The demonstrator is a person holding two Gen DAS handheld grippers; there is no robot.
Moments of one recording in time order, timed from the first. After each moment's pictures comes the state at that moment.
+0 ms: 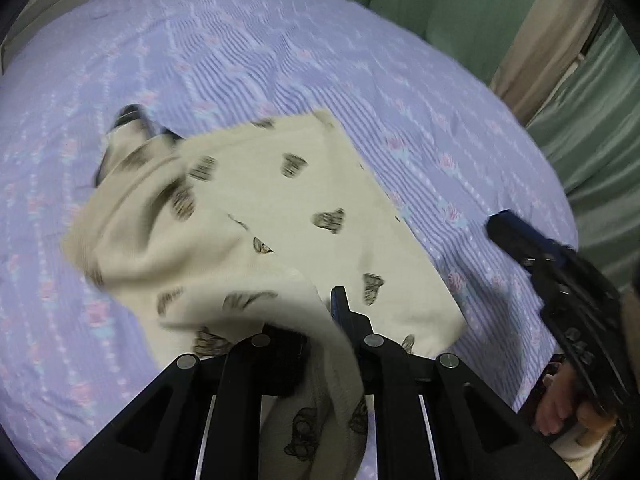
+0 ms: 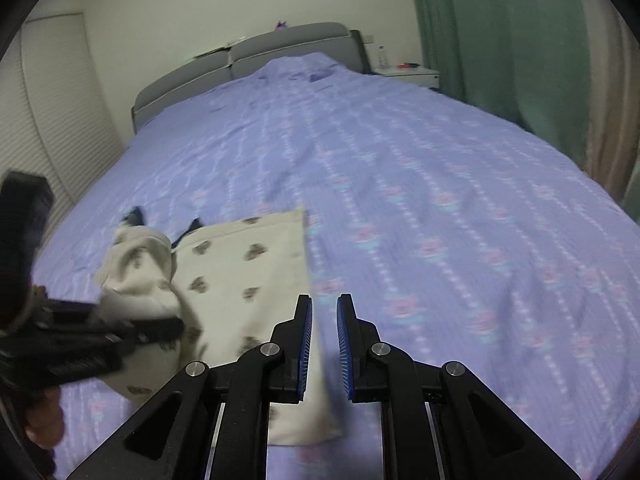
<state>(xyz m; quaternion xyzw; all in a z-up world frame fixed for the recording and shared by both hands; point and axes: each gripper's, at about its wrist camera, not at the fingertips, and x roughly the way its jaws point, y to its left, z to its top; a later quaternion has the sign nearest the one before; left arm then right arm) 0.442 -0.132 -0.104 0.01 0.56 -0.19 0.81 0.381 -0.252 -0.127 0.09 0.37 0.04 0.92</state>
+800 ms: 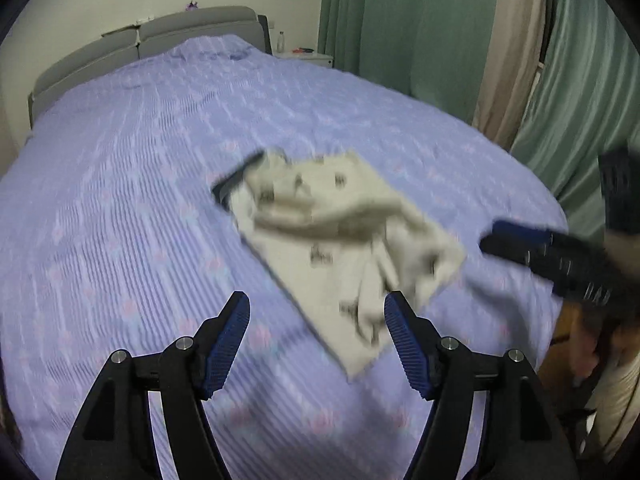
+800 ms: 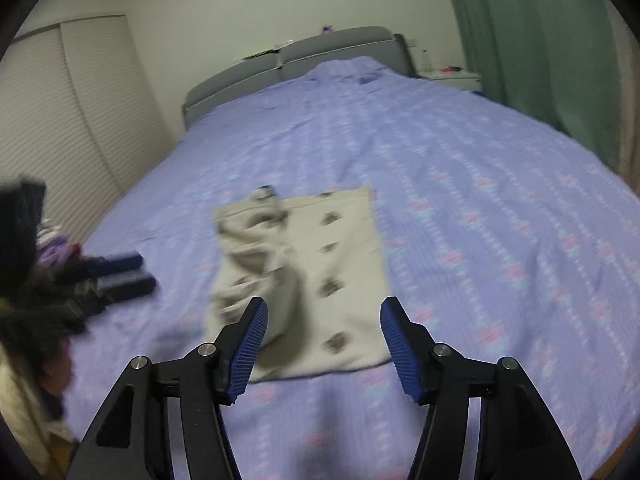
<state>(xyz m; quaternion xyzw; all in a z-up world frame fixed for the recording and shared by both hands) 0.327 -0.032 -0.067 0.04 0.42 -0.20 0.89 0.316 -0.218 -0.110 0.11 0.36 0.14 0.92</state>
